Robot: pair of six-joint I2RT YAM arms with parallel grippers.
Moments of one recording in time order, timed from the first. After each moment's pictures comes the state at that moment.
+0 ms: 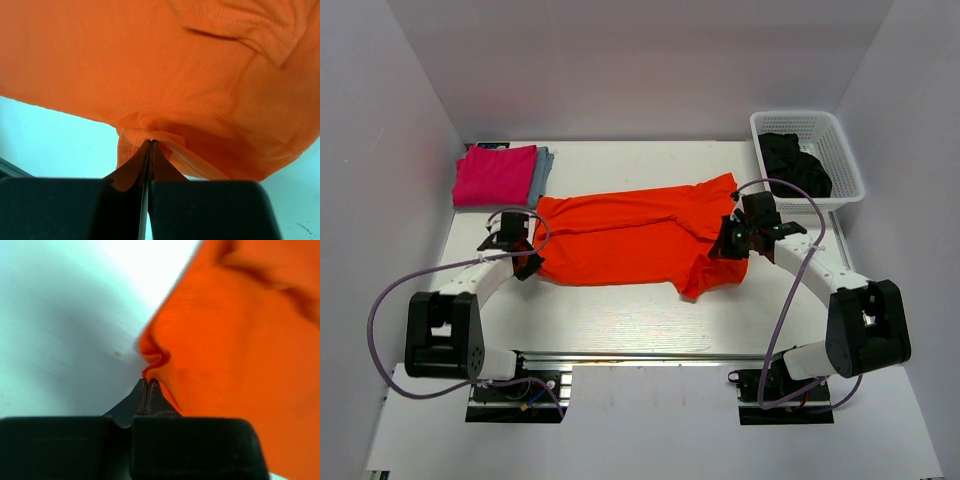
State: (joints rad) left arm -0.06 1.38 0.71 -0.40 -0.19 -0.68; right arm 0.30 1.40 0.87 -0.40 -0.30 0.38
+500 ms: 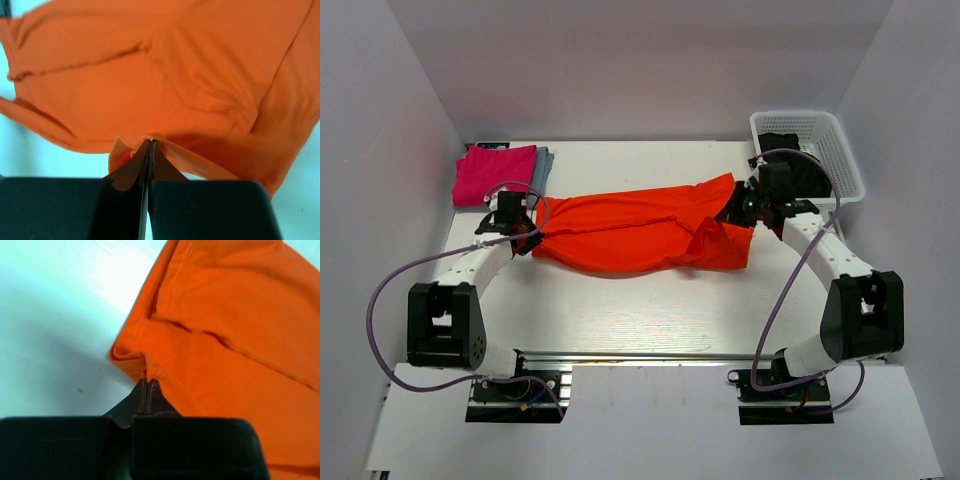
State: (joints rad) left arm -0.05 1.40 0.86 -0.35 -0.15 -0.65; right arm 0.21 1.45 1.04 -0.34 -0.32 0.42
